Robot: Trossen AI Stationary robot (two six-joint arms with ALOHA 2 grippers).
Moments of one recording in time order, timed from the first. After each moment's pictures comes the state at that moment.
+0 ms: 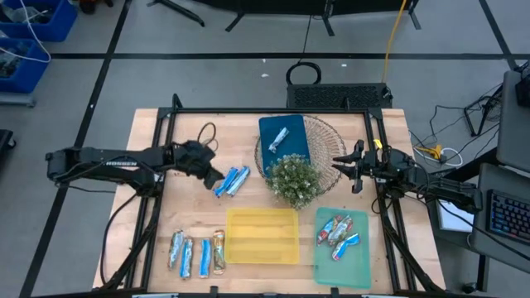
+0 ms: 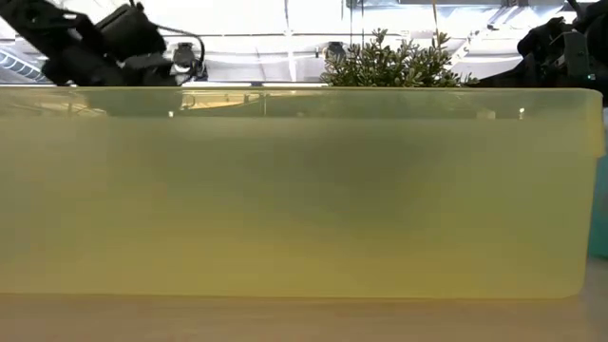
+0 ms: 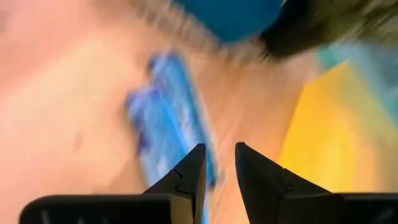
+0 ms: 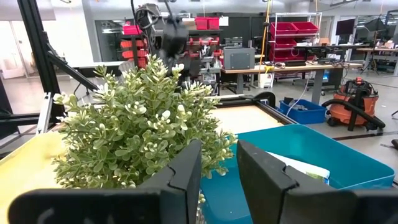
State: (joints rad) left arm 0.25 0.98 0.40 -0.15 0.23 -0.62; right arm -0.27 0.01 0.02 0.04 -0.11 0.04
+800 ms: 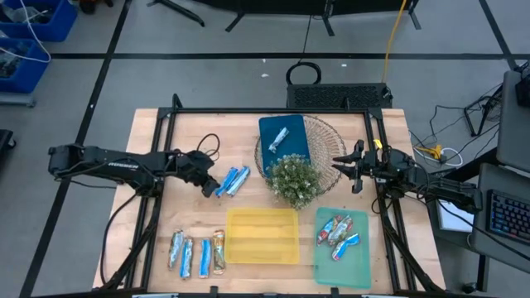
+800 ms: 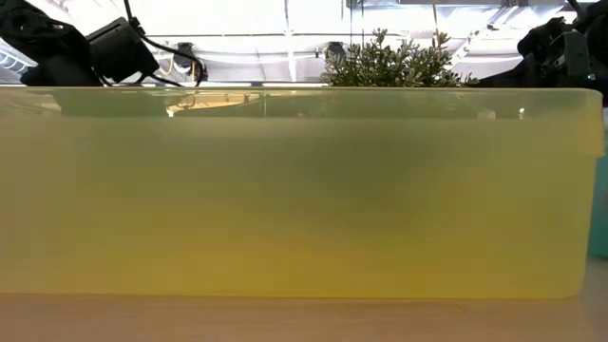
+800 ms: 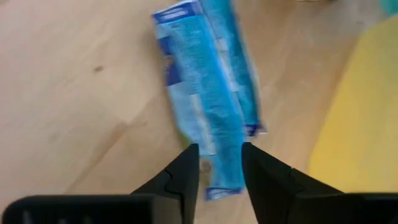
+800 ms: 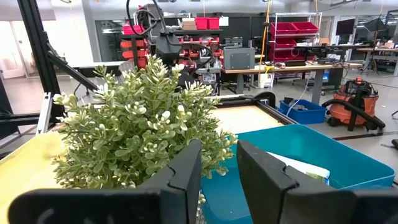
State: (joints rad) left arm 0.16 1.01 0.35 -0.22 0.15 -0.66; right arm -0.27 0.01 0.02 0.04 -0.11 0.04
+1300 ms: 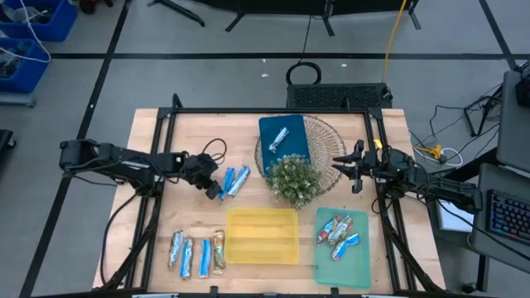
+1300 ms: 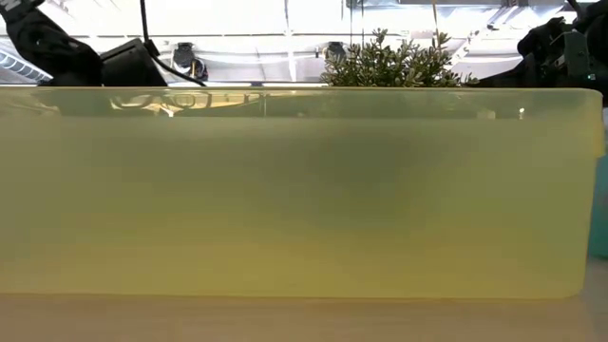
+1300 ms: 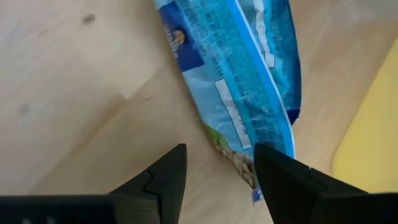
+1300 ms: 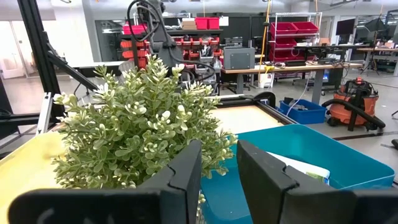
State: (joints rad) left arm 0.15 1.19 0.35 -0.14 0.21 -0.72; right arm -0.27 0.01 0.02 0.04 -0.11 0.04
